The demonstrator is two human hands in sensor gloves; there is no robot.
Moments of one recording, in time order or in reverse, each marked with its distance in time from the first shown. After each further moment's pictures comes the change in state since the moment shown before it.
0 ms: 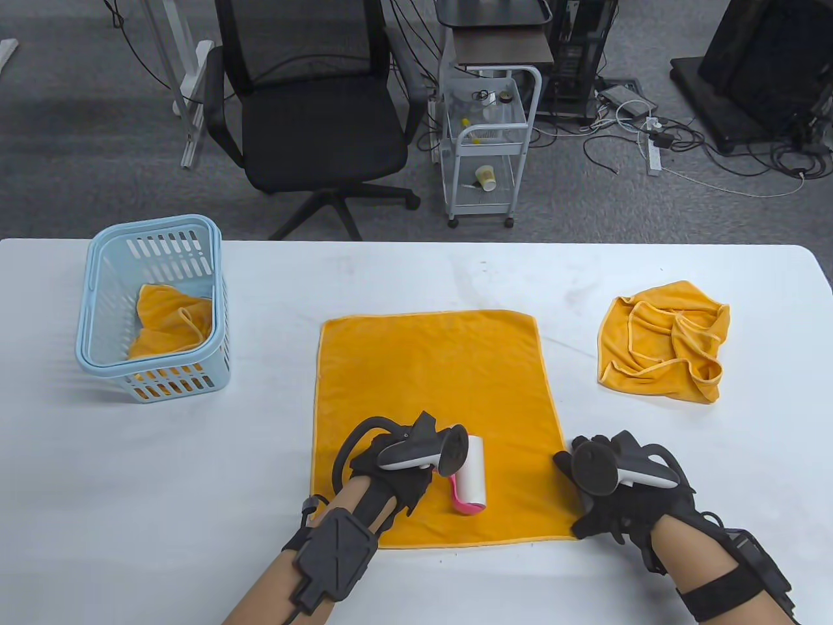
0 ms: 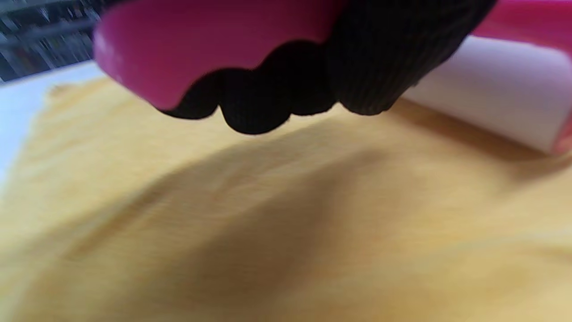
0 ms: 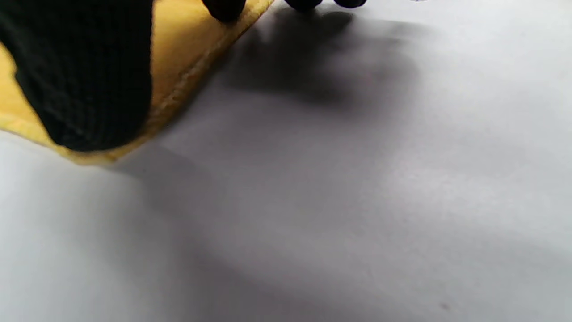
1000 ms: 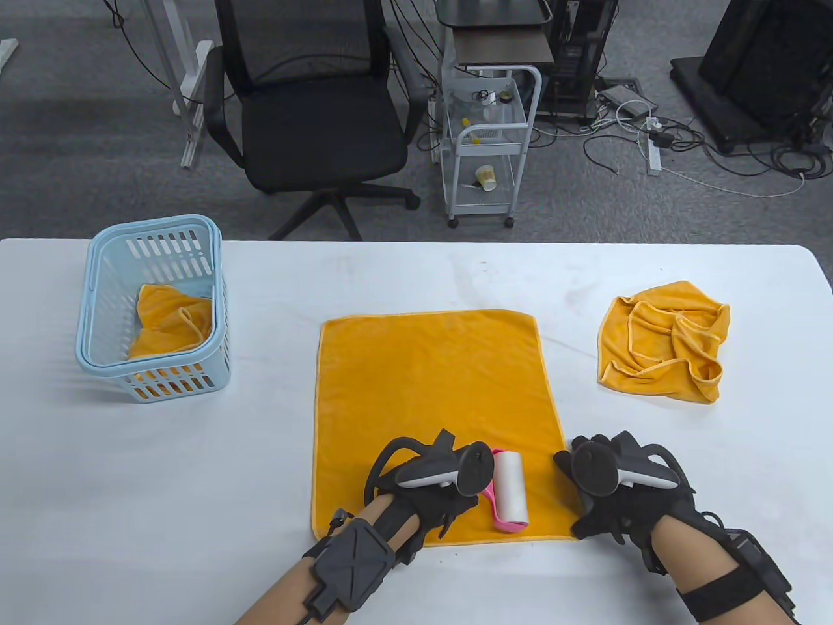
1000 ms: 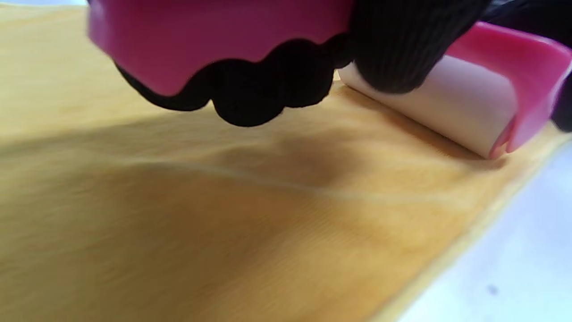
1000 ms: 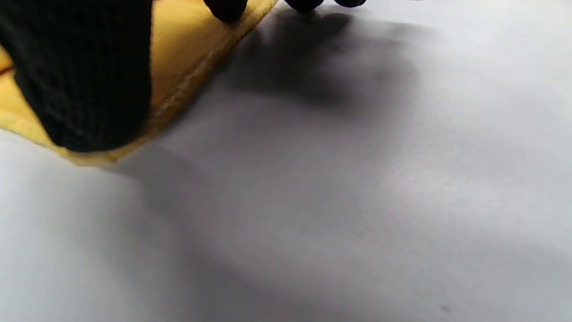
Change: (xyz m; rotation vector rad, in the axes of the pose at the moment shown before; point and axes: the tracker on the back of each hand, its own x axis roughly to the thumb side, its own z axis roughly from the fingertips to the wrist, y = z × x) left_hand 0.039 -0.006 0.006 0.014 -0.159 0.201; right_hand 0.001 -0.001 0.001 -0.005 -0.003 0.002
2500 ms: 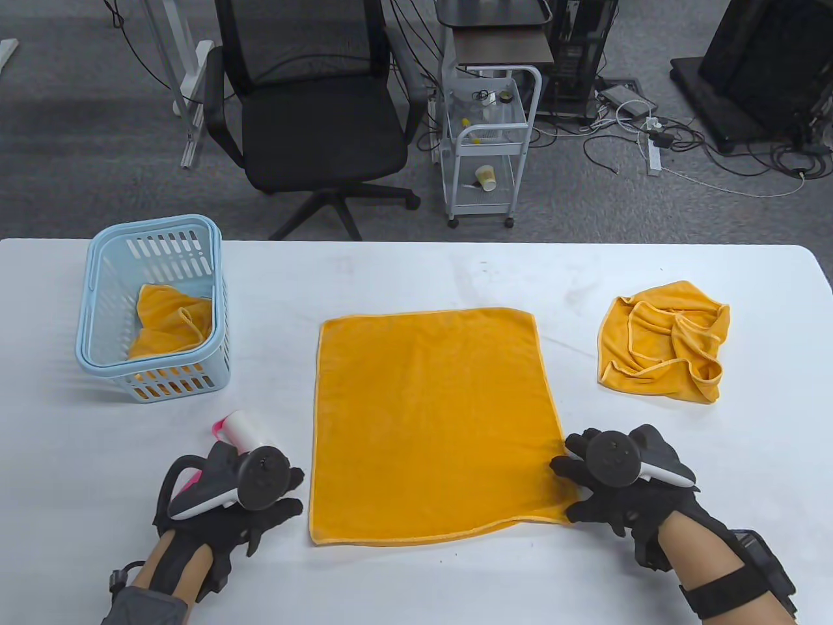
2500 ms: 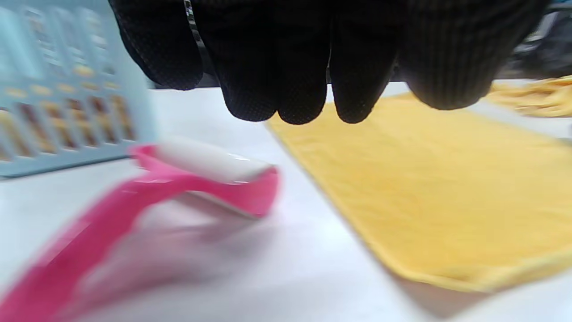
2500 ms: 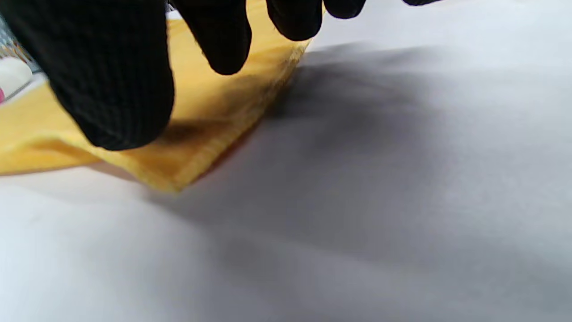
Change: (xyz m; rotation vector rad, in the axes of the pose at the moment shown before) left_hand -0.182 -0.002 0.183 0.134 0.325 0.041; right_hand -0.004 -0.007 0.003 -0.134 -0.078 -0.153
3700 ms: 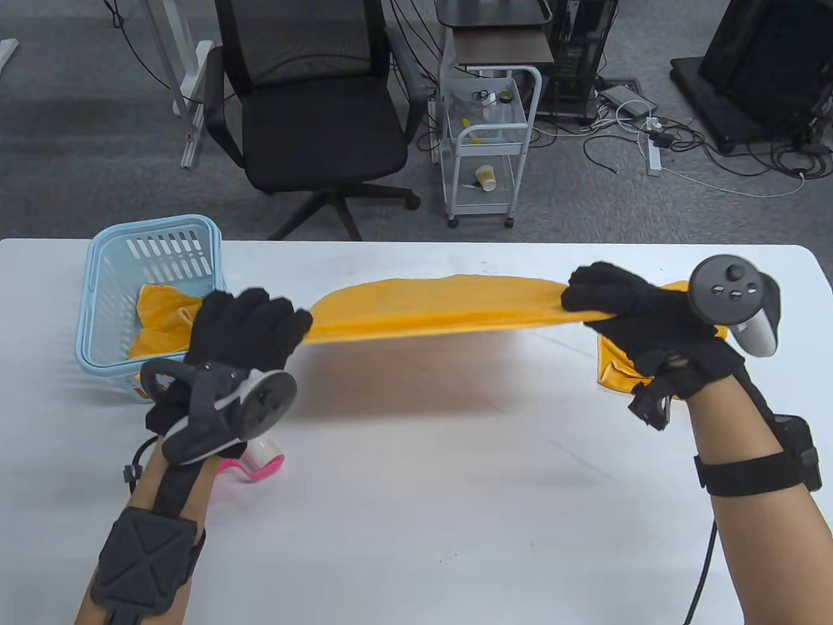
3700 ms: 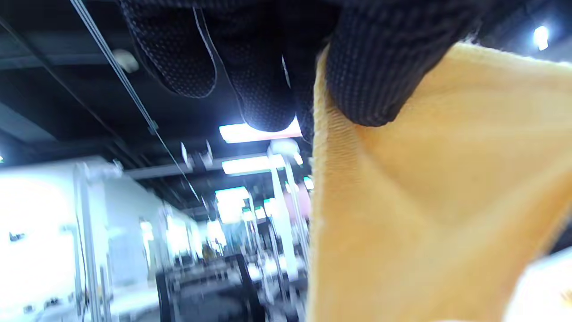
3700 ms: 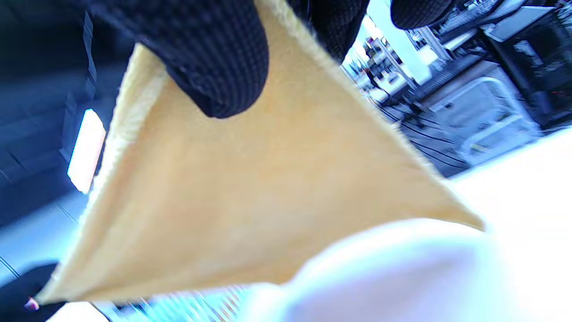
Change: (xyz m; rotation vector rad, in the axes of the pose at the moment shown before) left_hand 0.045 0.125 0.008 0.686 -0.033 -0.228; right_hand 0.010 -0.214 0.015 -0.468 -0.140 -0.410
